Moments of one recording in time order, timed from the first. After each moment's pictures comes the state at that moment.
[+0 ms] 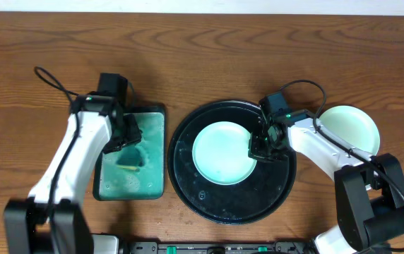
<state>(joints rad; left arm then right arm) -0.08 1.52 1.10 -1.02 -0.04 -0.45 0.34 1.74 0.95 -0.72 -0.24 0.53</state>
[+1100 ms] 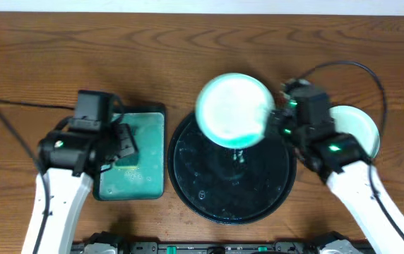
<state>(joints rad) -0.12 1.15 1.11 -1.17 -0.02 -0.47 0.39 1.24 0.96 -0.51 -0.05 0.43</state>
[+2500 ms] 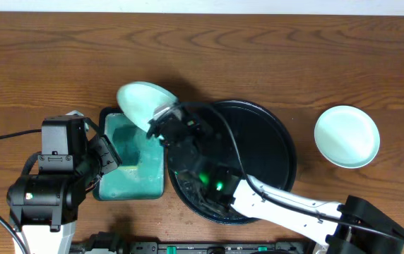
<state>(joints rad) -0.03 0.92 1.11 -1.23 -0.04 -0.48 1.09 1.62 0.97 0.36 0.84 -0.22</state>
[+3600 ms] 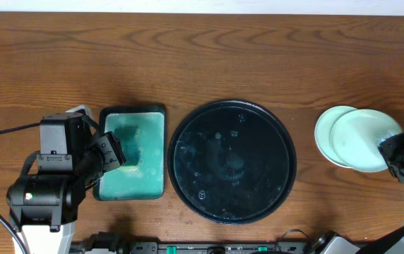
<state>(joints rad) -0.03 0.92 1.11 -1.18 0.04 -0.40 -0.68 1.35 0.96 -0.78 -0.11 0.49</state>
